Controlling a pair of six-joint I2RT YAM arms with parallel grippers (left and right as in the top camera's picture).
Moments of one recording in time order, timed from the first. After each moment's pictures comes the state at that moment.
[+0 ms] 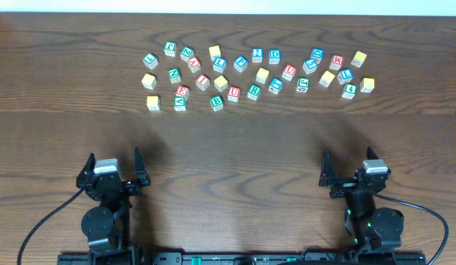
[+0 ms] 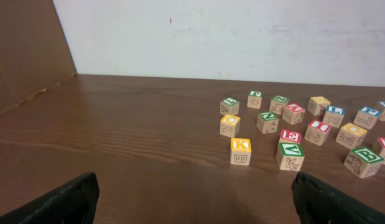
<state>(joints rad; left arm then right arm) 0.18 0.01 0.02 -0.11 0.04 0.01 0.05 0.01 0.01 -0.07 -0.05 0.06</state>
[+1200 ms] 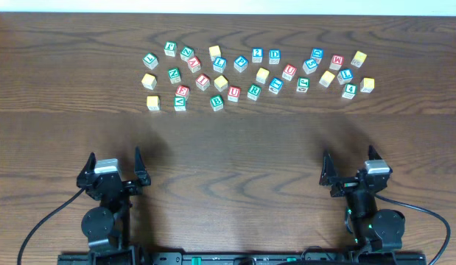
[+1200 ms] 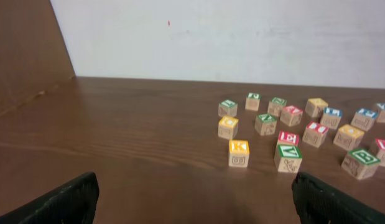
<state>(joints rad) 0.18 0.01 0.02 -0.08 0.05 0.01 0.05 0.01 0.01 -0.02 -0.05 0.06</state>
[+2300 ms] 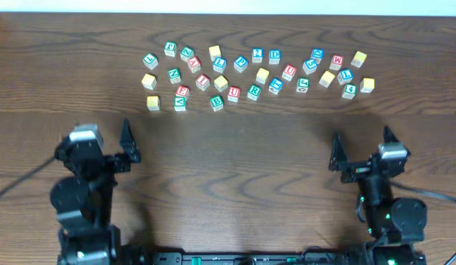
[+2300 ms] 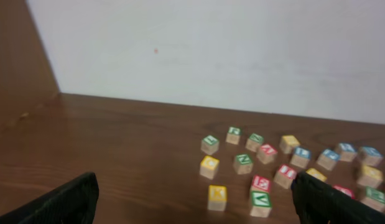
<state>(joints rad) 0.18 0.50 0.50 -0.15 0.11 -0.05 0.05 0.34 0.31 0.05 -0.06 0.00</state>
